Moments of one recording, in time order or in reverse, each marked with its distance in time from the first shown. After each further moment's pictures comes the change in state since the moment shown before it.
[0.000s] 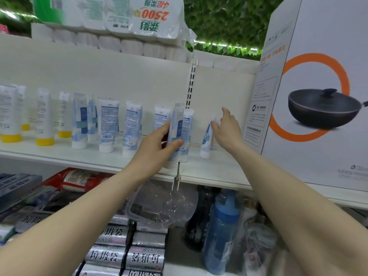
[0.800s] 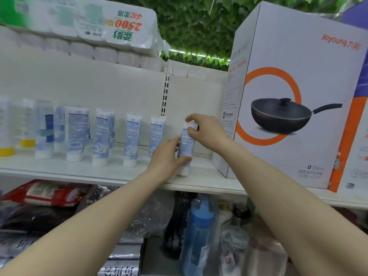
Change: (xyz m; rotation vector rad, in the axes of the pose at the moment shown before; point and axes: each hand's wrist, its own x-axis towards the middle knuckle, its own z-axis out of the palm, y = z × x) left_hand 0.040 -0.001 0.094 0.356 -0.024 -0.045; right_hand -0.021 -0.017 -0.069 -0.162 -0.117 -0.351
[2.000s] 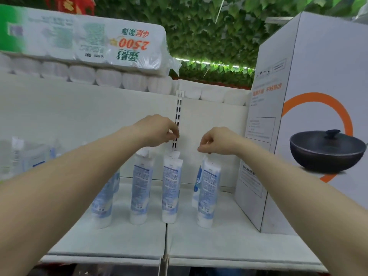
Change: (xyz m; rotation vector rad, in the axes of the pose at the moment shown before) left_hand 0.176 -0.023 -0.121 0.541 -0.326 0.144; right_hand 0.122 0.022 -0.004 -0.105 -0.395 0.126
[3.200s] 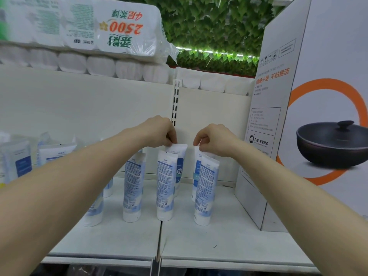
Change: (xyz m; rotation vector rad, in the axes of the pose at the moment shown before) left_hand 0.021 0.002 0.032 -0.075 -0.079 -0.009; right_hand 0.004 0.006 0.023 0.045 0.075 -0.049
